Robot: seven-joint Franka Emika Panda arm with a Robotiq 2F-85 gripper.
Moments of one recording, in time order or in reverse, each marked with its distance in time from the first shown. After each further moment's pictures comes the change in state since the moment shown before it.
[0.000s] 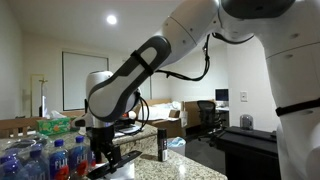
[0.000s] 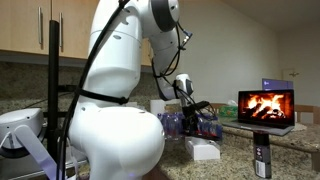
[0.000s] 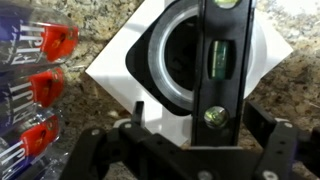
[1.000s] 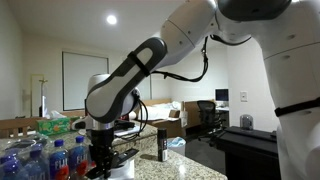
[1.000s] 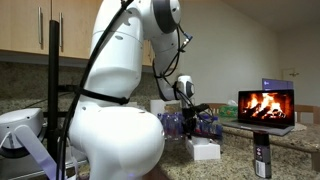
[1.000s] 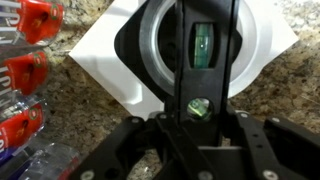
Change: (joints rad) arm -0.002 0.021 0.000 0.000 0.096 0.011 -0.107
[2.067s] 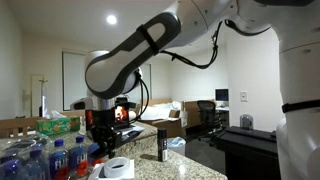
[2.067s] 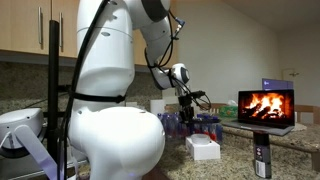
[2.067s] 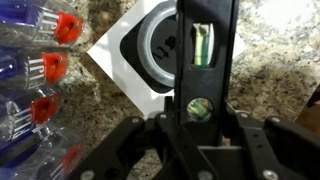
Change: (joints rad) arm 0.013 -0.149 0.020 0.014 -0.056 -0.177 0.015
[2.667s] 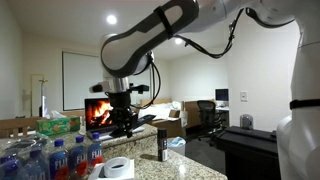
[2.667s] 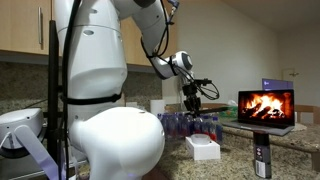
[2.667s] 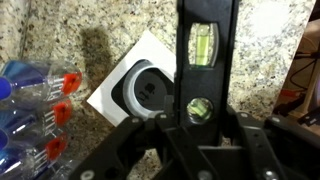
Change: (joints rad) arm -0.011 -0.148 -0.064 -0.015 -0.025 -0.162 0.021
